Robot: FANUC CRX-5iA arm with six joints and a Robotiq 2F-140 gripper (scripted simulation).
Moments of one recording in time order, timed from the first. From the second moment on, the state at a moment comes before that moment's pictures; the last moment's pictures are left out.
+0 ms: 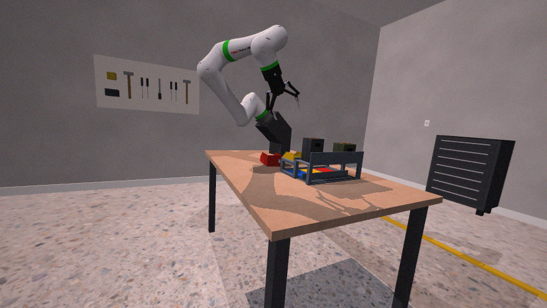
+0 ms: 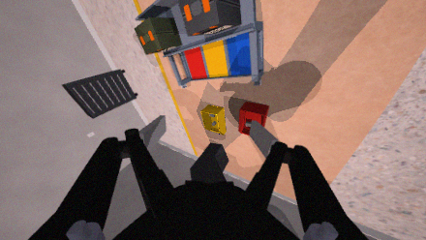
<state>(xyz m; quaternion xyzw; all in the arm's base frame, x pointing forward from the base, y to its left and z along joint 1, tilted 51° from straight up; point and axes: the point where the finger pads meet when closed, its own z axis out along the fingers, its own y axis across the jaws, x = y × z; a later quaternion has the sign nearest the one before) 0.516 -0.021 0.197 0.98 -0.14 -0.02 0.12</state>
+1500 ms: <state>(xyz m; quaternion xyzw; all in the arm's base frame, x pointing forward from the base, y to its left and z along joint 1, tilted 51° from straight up) 0.538 -0.033 0.116 0.92 -0.26 0.03 0.28</state>
